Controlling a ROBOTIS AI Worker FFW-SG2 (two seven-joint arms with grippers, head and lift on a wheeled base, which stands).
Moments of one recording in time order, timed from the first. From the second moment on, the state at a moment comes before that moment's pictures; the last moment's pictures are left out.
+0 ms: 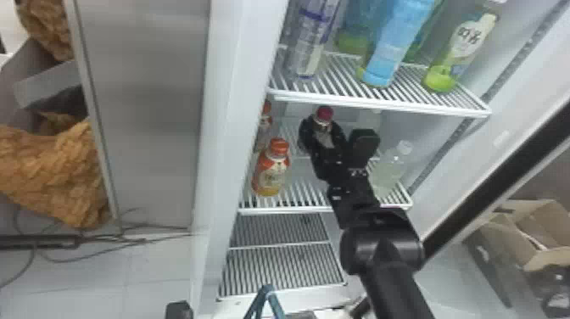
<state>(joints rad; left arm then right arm) 0.00 0.26 -0.68 -1.43 1.53 0.95 -0.72 -0.18 -0.19 -0.04 -1.34 -0.15 -0.06 0.06</state>
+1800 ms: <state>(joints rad) 0.01 0.26 -0.64 -1.43 1.52 0.95 -0.72 0.49 -0.16 -0.32 -2.41 -0.34 0.67 0.22</state>
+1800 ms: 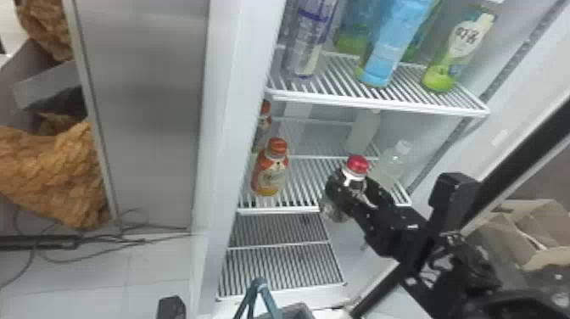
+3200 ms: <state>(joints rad) 0.01 0.26 -0.59 -1.42 1.46 0.94 -0.72 0.64 -0.13 -0.38 -2.75 -0.40 1.36 0.25</state>
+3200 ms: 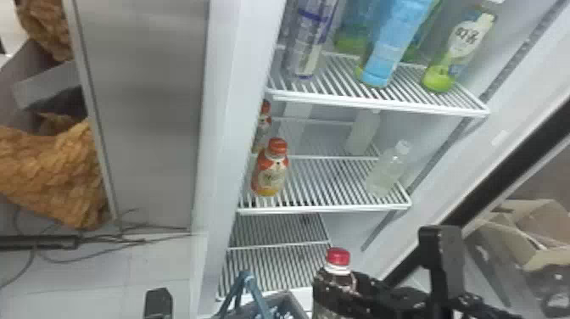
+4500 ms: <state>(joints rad) 0.01 0.26 -0.59 -1.42 1.46 0.94 -0.72 0.62 -0.15 -0.32 -2.73 -0.46 1.51 0.23</state>
